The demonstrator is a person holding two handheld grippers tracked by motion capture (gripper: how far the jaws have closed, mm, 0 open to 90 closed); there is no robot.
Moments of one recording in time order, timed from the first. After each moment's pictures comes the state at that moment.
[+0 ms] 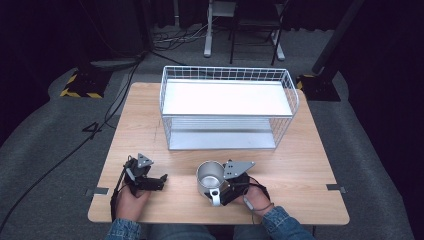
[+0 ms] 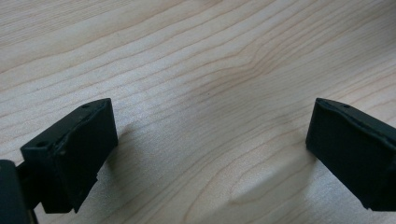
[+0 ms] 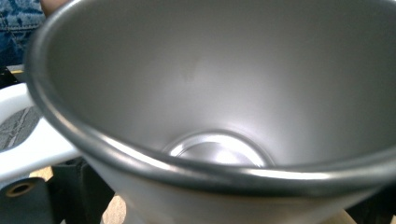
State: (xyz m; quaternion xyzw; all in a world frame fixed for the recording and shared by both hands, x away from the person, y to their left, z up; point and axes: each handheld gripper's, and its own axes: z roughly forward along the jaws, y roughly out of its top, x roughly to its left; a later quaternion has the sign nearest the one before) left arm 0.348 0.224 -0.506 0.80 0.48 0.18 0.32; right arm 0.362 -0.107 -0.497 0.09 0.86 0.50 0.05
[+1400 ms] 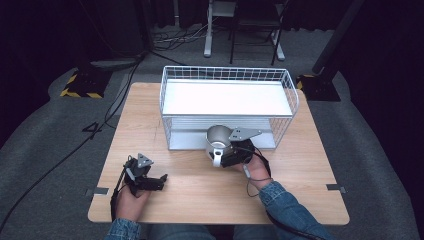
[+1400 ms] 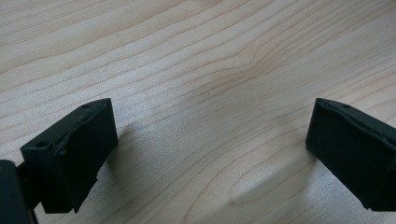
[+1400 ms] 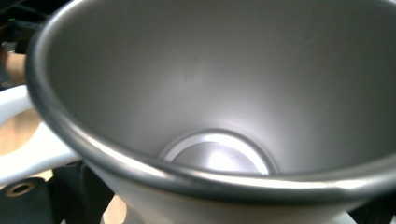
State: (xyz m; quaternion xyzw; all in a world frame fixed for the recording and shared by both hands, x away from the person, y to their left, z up) left arm 0.348 0.224 -0.507 0.80 0.48 0.17 0.32; right arm 0.436 -0.117 -0.454 0.21 0.83 0.49 0.14
